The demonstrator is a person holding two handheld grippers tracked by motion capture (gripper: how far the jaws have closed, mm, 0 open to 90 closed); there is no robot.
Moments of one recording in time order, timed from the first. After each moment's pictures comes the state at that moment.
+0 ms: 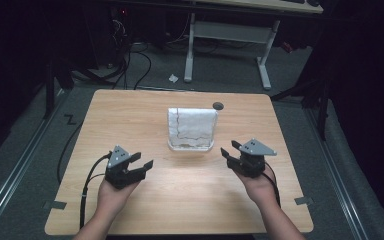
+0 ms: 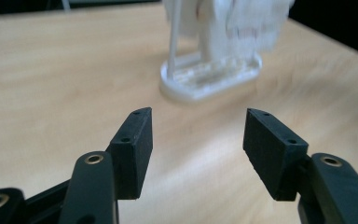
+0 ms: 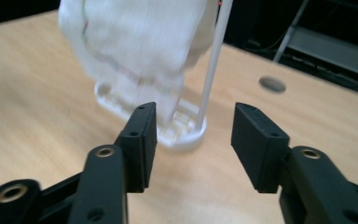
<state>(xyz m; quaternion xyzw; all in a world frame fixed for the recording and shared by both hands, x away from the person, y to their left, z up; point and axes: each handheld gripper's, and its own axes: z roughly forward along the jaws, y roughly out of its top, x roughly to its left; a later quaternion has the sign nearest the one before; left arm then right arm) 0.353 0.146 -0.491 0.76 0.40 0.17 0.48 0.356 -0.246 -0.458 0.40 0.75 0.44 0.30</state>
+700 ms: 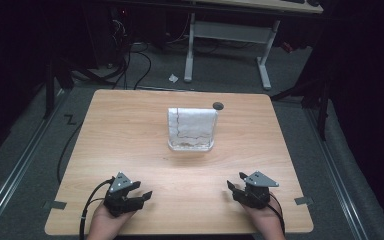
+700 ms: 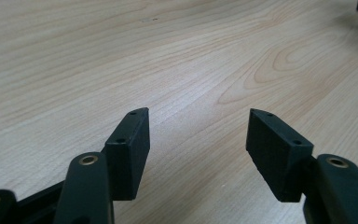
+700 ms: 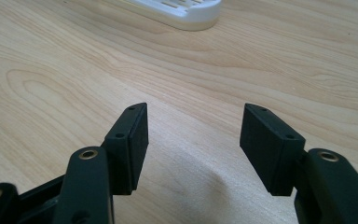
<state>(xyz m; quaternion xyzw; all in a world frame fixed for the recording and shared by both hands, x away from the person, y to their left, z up) 0.316 0.153 -0.528 0.80 0.40 0.10 0.45 0.305 -0.269 -0.528 0.45 0.76 0.38 0.27</state>
